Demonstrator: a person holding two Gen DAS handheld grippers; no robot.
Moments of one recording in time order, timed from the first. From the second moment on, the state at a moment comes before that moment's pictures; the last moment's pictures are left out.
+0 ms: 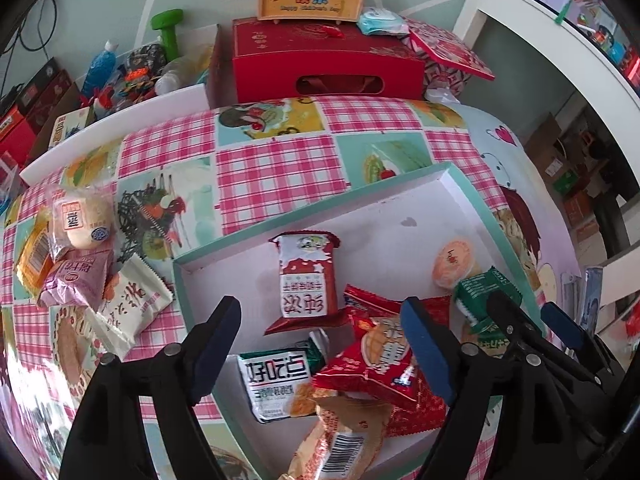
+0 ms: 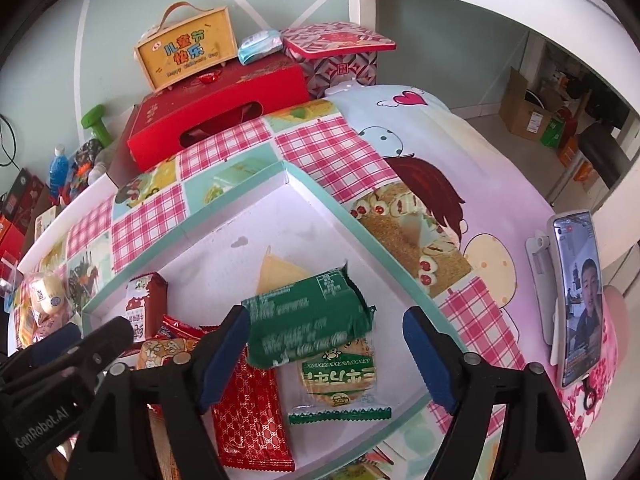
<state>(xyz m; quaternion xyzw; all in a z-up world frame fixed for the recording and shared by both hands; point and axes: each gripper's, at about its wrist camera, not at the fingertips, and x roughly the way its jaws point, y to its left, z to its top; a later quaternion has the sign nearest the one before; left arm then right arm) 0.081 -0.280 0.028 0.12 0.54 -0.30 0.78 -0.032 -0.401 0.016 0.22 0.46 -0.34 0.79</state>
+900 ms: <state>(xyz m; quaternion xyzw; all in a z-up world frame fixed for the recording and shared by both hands) 0.106 -0.229 0.011 0.11 0.55 -0.27 0.78 -0.016 -0.378 0.025 0.20 0.46 -0.34 0.79</state>
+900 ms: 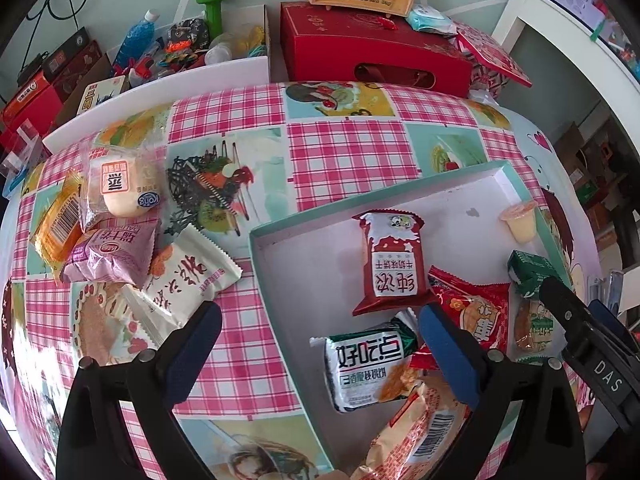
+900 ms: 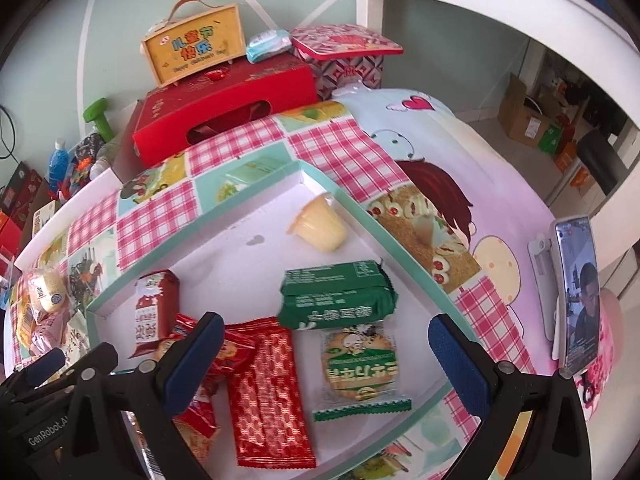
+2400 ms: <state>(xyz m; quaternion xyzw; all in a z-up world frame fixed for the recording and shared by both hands) 0.206 -0.075 -0.003 -0.01 0.57 -0.21 0.79 0.103 -0.211 0.013 0.12 0.49 -0.18 0.84</state>
